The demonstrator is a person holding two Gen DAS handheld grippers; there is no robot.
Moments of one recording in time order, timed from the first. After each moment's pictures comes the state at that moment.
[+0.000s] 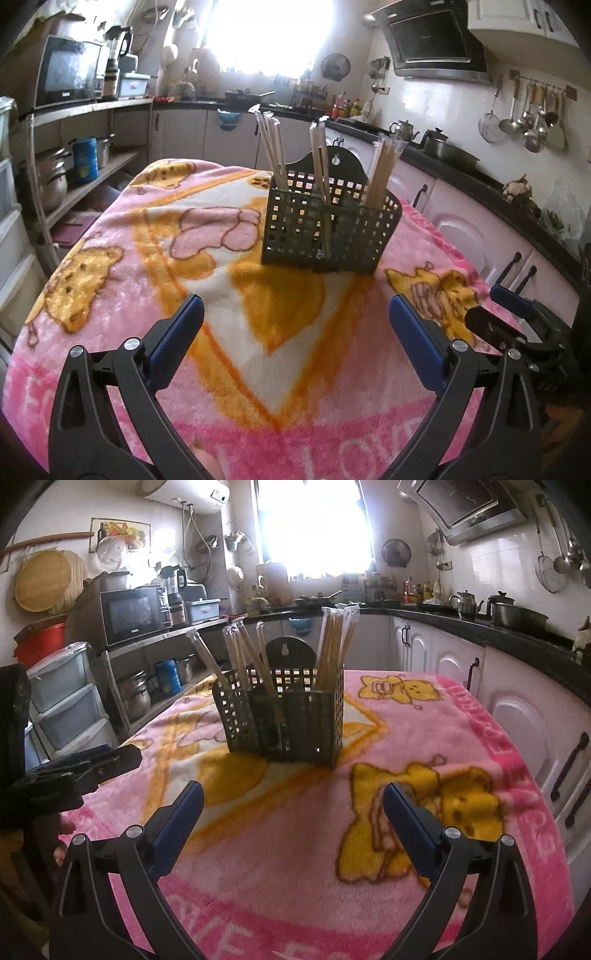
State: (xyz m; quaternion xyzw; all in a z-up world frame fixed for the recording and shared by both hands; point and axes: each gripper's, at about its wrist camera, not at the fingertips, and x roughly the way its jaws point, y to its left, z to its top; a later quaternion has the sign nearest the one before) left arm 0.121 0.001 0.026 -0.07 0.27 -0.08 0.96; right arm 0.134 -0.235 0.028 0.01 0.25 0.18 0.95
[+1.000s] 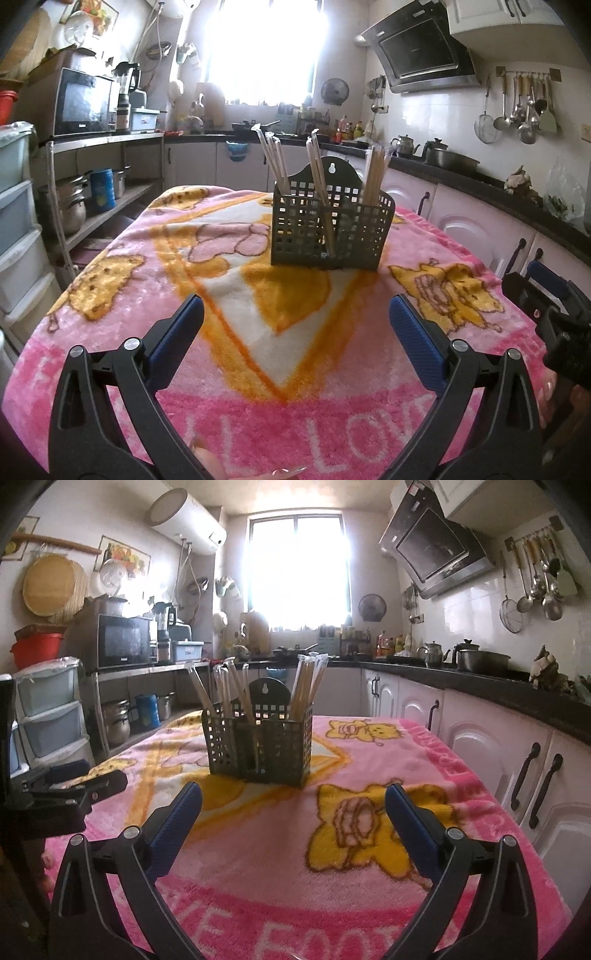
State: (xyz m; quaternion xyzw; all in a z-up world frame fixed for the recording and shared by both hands) left arm 0.074 -0.011 0.010 -0.04 0.21 -0.05 0.98; right arm 0.074 -0.250 0.018 -0.01 0.14 0.12 0.98
